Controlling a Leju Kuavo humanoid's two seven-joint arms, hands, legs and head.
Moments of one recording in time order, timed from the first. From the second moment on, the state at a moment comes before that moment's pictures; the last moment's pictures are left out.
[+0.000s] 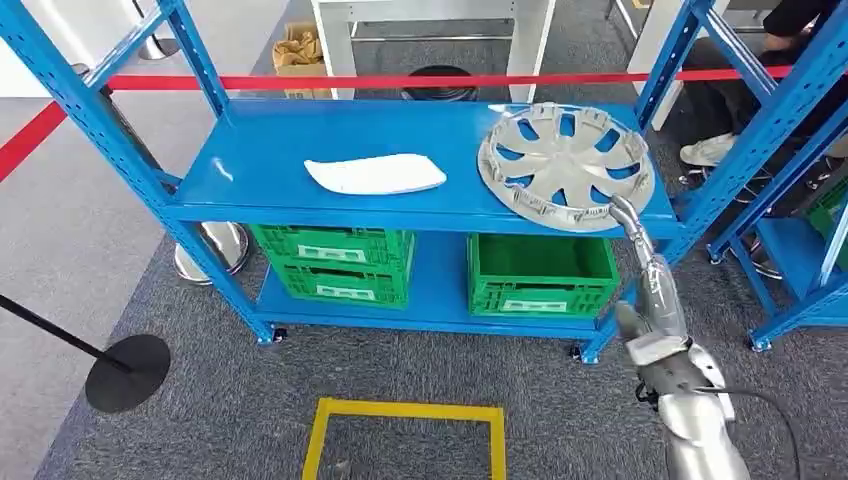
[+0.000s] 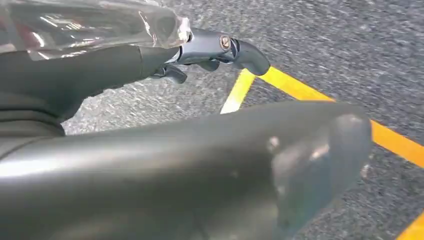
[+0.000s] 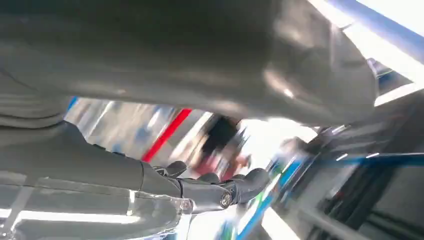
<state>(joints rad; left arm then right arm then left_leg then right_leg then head) -0.08 -0.06 1.17 -0.22 -0.75 -0.03 -0.27 -0.14 -0.17 0.05 -1.67 0.48 -0.06 -0.55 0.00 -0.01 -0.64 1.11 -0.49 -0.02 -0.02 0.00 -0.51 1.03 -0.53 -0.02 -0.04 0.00</state>
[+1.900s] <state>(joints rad) -0.08 -0.06 1.19 -0.22 -0.78 -0.04 -0.29 -0.12 -0.23 0.10 -1.56 1.28 -0.32 -0.29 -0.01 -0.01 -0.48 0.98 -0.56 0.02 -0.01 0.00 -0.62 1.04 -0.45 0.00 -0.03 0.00</state>
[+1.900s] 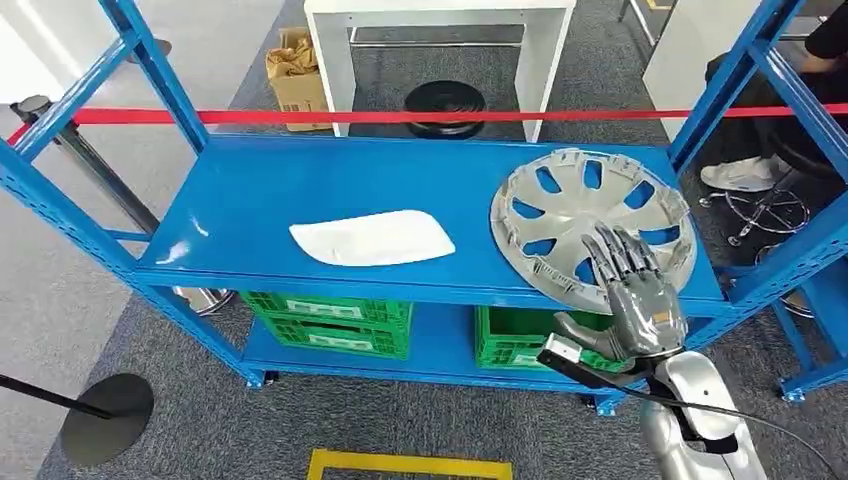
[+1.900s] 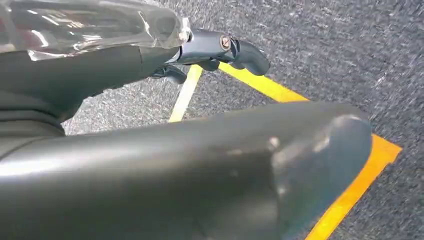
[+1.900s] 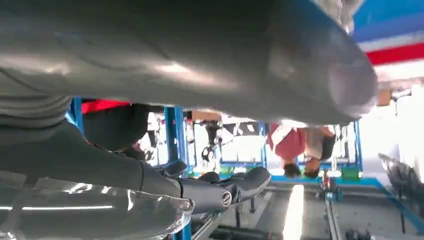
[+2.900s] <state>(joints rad) -0.08 -0.07 1.20 -0.22 -0.83 -0.05 -0.29 -0.07 -0.34 0.19 -1.49 1.34 -0.40 -0.20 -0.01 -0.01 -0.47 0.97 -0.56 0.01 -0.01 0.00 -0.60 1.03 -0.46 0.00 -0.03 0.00</state>
